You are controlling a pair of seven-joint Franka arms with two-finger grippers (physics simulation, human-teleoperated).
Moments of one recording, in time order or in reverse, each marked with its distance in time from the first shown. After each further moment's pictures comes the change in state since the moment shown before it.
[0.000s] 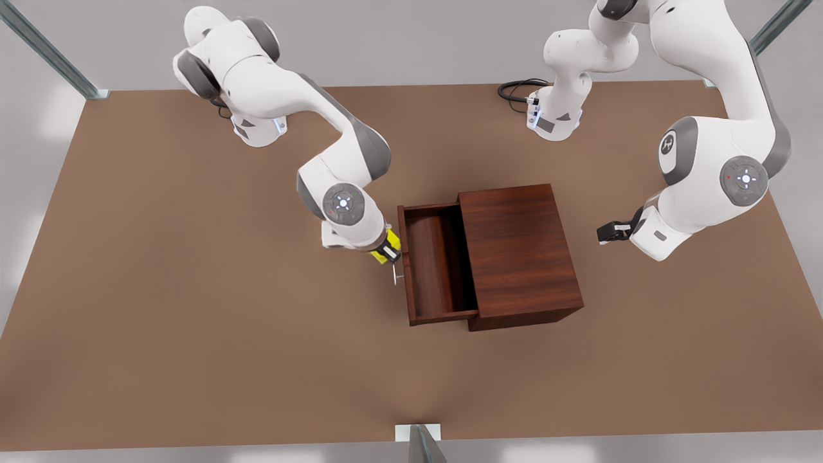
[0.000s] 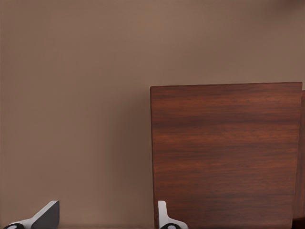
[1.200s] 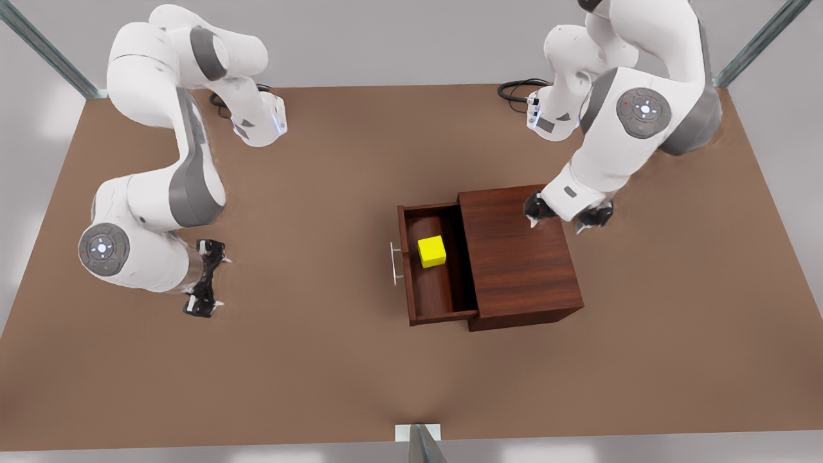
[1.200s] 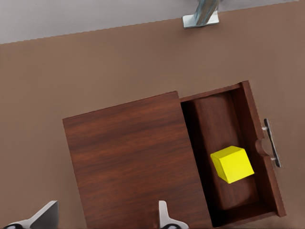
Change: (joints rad) left arm -0.359 0.066 -0.016 0.269 0.044 0.016 -0.102; right arm -0.543 -0.151 -0.002 -0.033 -0.126 -0.235 0.373
